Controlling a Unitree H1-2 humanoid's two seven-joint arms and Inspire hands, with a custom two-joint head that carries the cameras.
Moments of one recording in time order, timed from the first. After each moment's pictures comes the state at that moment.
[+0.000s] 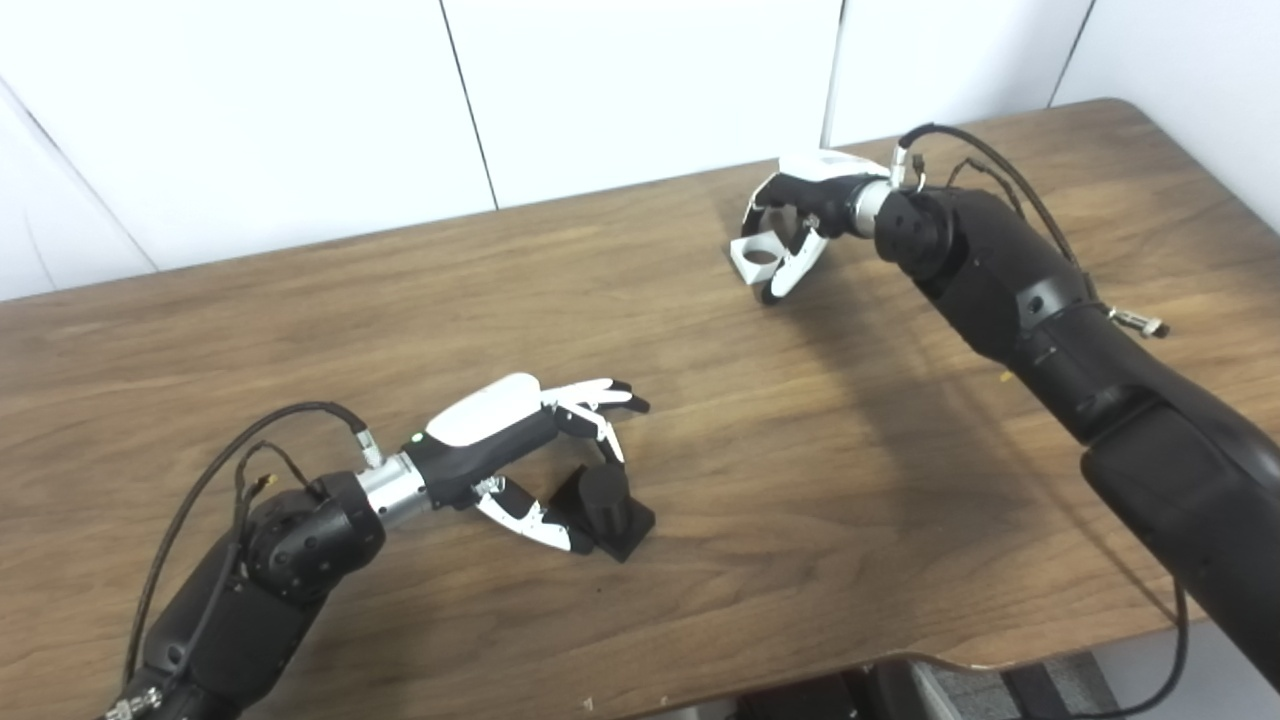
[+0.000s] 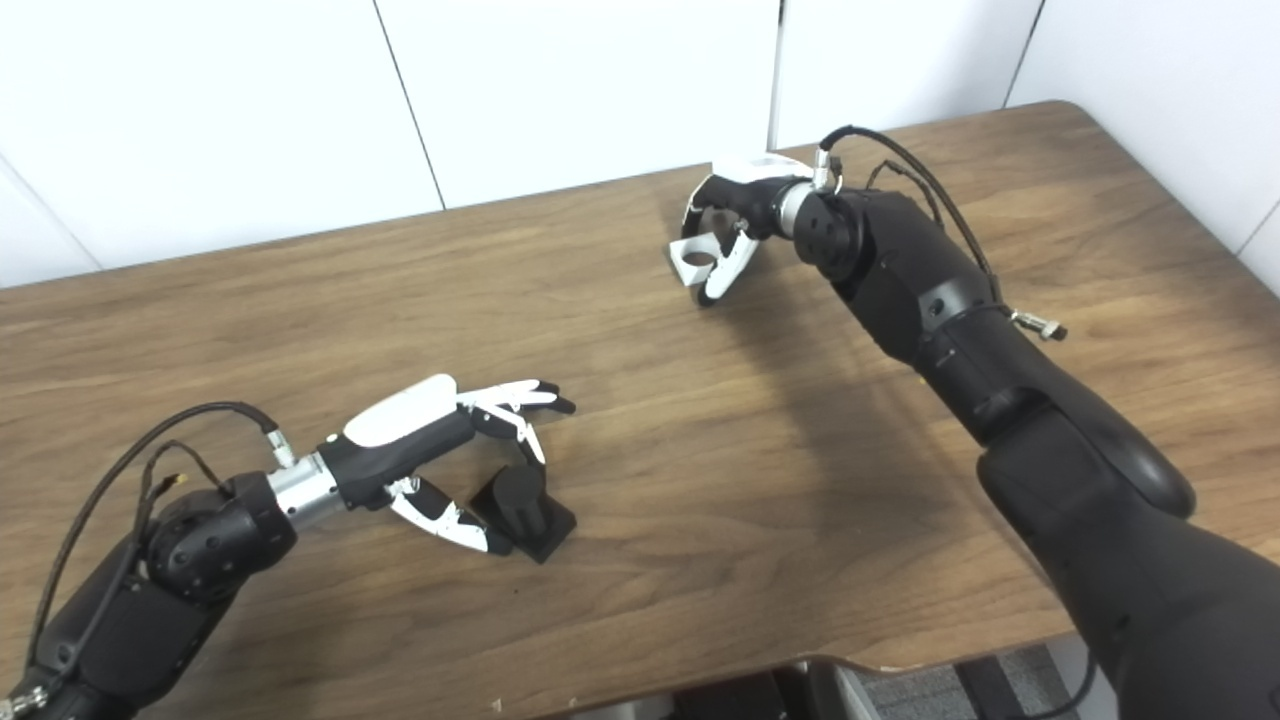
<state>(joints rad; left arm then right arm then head) -0.48 0.44 -0.57 0.26 0.28 -0.49 -0.40 -0.81 -0.48 0.43 0.58 -0.66 0.11 0.39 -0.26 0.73</state>
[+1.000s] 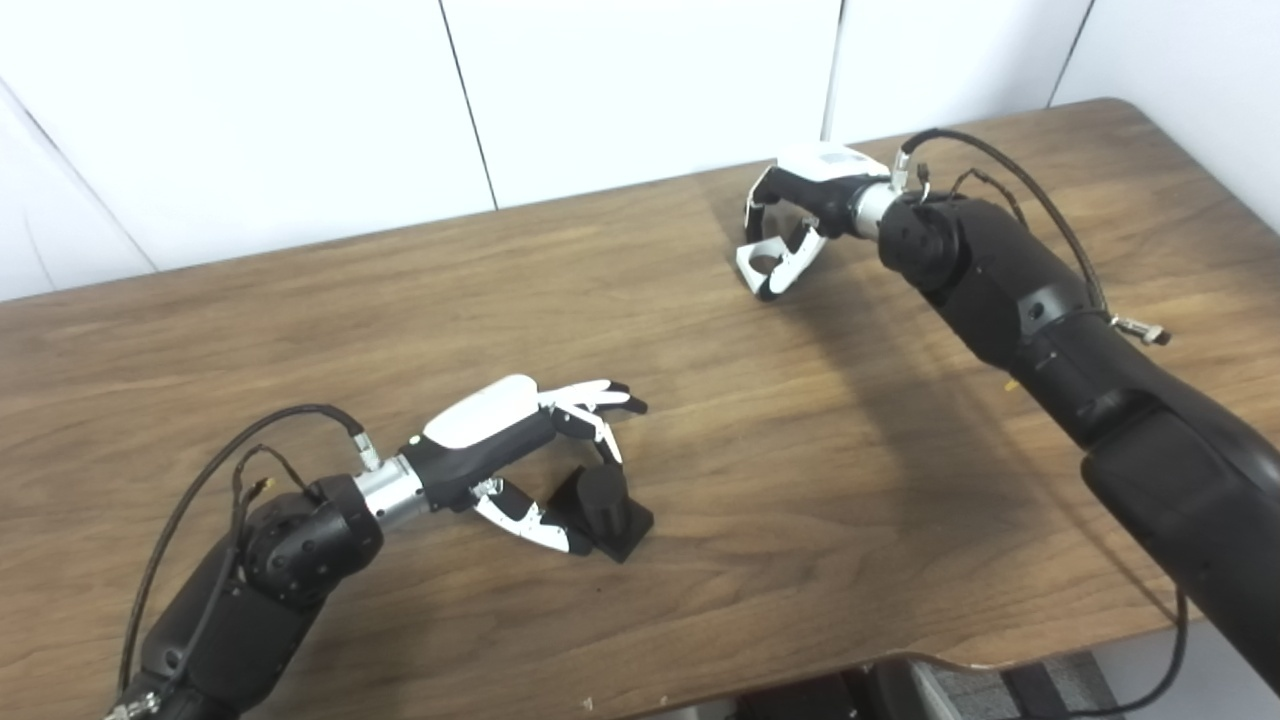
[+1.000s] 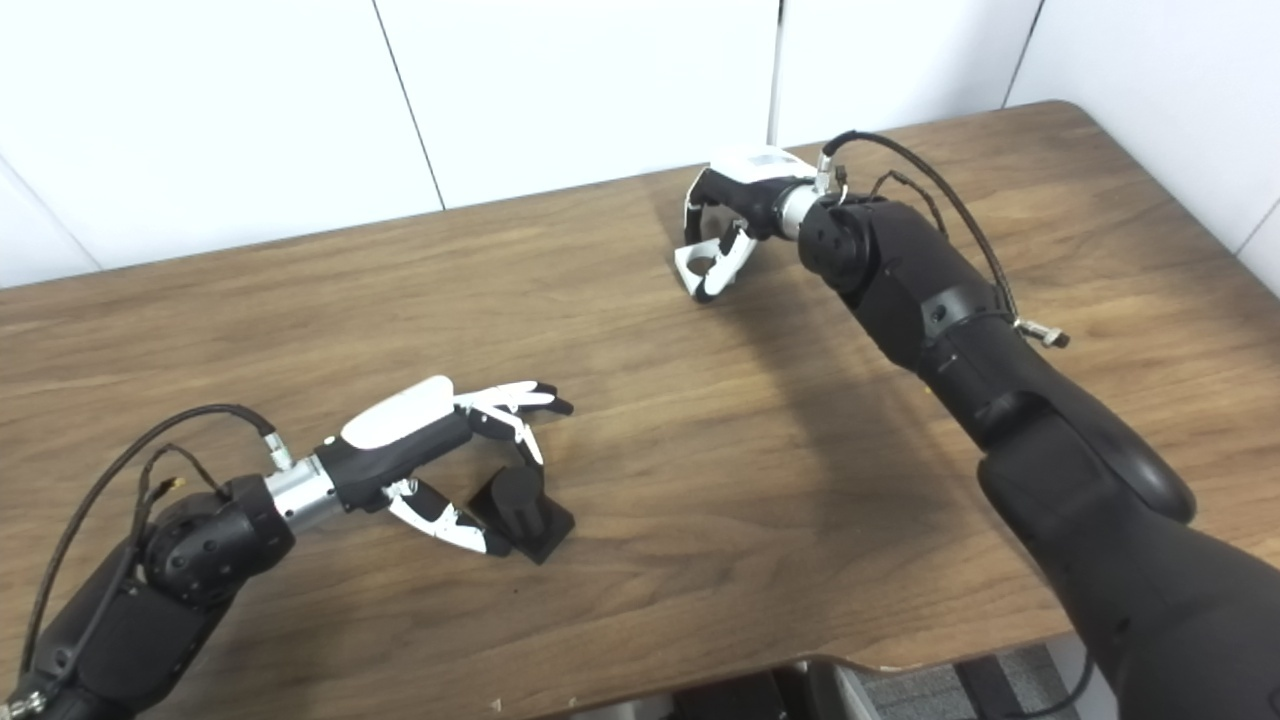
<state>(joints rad) -0.47 0.44 -0.56 0.25 0.28 -0.49 -0.40 -0.80 -0.48 0.43 0.62 -0.66 0.02 0.28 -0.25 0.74</state>
